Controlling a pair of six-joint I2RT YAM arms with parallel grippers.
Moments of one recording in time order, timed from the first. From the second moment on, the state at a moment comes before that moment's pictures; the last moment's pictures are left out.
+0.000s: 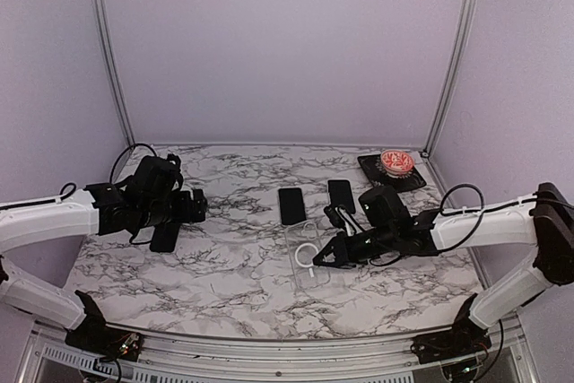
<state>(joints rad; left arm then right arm) -0.76 1.22 0.80 -0.30 -0.39 -0.56 0.80 1.42 0.71 -0.03 -0.48 0.66</state>
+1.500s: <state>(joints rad) -0.35 1.68 0.88 -0.41 -0.16 -0.39 0.77 1.43 0.87 -0.40 -0.15 0.46</state>
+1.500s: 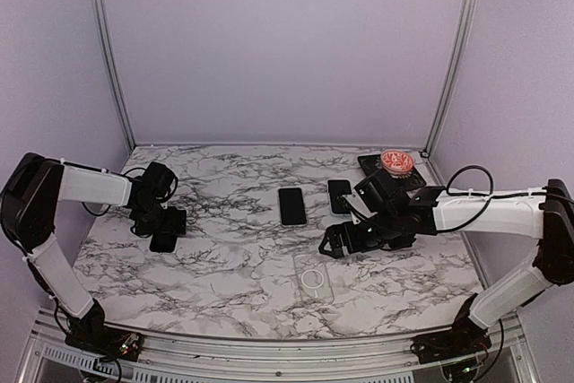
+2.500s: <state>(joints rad) -0.71 1.65 0.82 -0.28 -0.13 -0.39 0.78 1.44 0.91 -0.36 -0.15 0.42</state>
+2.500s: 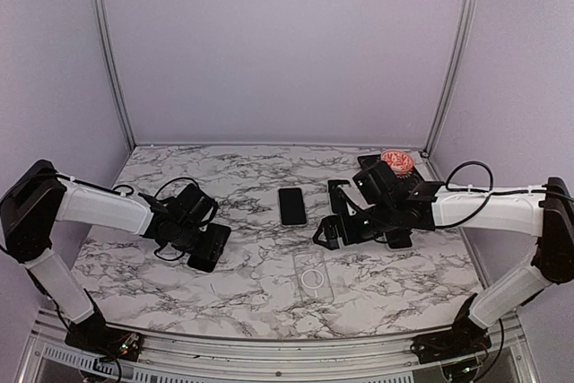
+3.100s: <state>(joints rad) -0.92 1.47 0.54 0.12 -0.34 -0.40 0.88 2.03 1.26 0.11 -0.38 0.60</state>
